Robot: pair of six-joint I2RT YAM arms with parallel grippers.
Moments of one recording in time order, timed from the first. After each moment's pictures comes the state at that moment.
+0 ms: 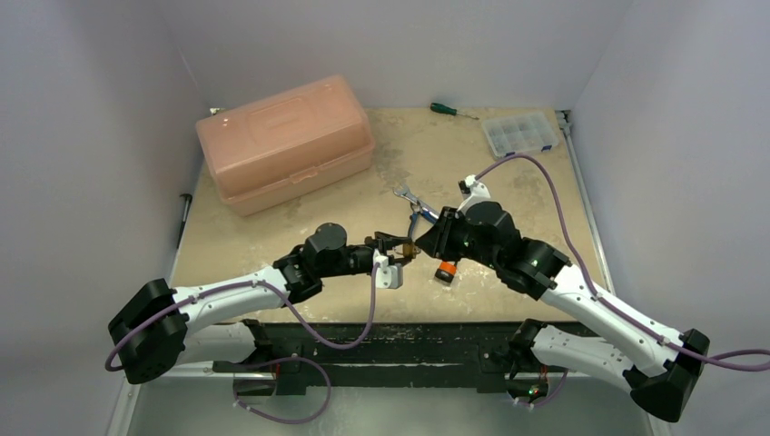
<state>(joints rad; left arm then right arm) -0.94 1.18 0.57 0.43 0.41 0.72 0.83 0.92 0.87 -0.48 0.08 0.79</state>
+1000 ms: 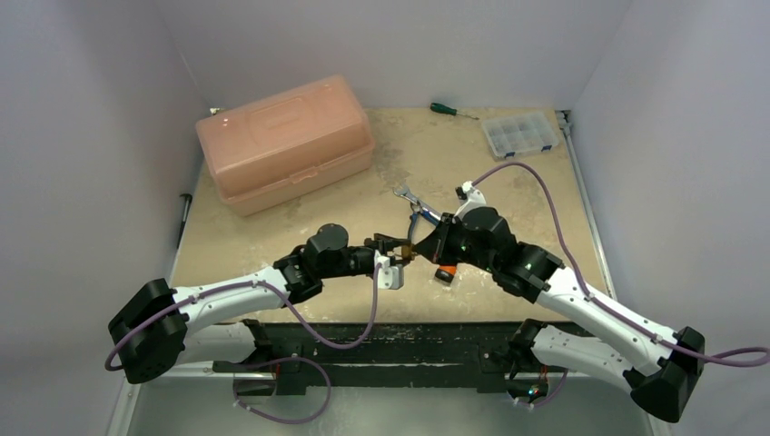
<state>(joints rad) -0.95 1.18 0.57 0.40 0.39 0.72 0.83 0.91 0.80 -0.41 0.05 0.83</state>
